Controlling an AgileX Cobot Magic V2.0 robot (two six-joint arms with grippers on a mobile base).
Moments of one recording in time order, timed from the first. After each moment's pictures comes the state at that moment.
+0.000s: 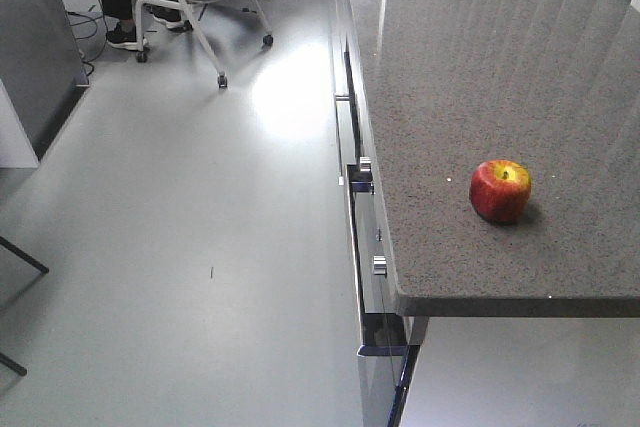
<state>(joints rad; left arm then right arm) 0.03 -0.01 0.02 -0.01 0.19 0.01 0.05 -0.01 0.03 0.17 -0.16 0.30</state>
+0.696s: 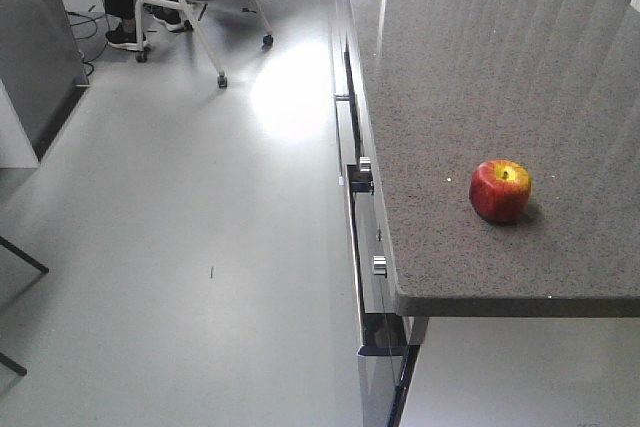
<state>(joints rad) 0.03 -0.01 0.02 -0.01 0.19 0.01 0.05 0.16 -0.50 0.05 0.48 0.13</state>
